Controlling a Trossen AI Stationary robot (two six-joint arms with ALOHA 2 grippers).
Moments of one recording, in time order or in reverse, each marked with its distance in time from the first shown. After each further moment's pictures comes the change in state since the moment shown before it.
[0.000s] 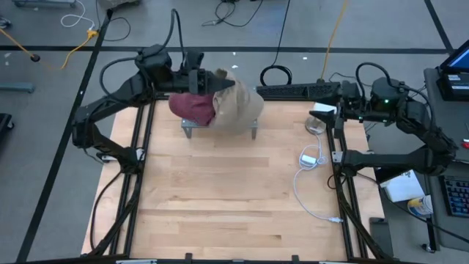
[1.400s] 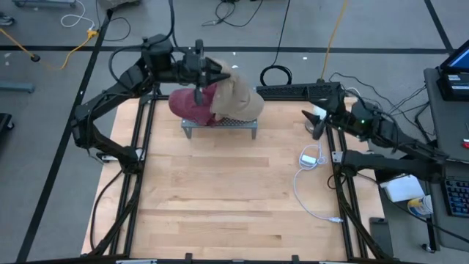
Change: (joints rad) left arm 0.153 0.007 0.000 -0.164 0.053 1.303; right arm 0.000 -0.229 -0.553 0.393 0.337 -0.129
